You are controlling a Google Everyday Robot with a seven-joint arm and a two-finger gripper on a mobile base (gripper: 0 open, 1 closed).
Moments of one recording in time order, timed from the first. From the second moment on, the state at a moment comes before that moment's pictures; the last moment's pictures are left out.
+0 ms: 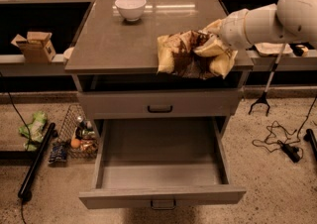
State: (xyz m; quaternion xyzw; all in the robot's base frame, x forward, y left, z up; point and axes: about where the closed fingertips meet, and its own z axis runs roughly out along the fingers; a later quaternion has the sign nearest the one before) arm 0.689 -0.134 0.891 -0.60 0.63 0.06 0.48
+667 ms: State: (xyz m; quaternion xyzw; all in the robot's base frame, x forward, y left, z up) arm 0.796 -0.166 0.912 -0.50 0.64 0.04 0.58
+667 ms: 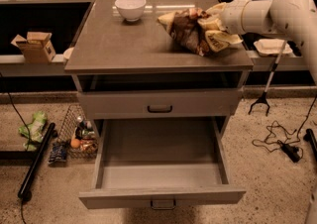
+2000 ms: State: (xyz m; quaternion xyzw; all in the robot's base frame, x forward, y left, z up) arm 0.832 -0.173 0.930 -0.47 0.63 0.04 0.62
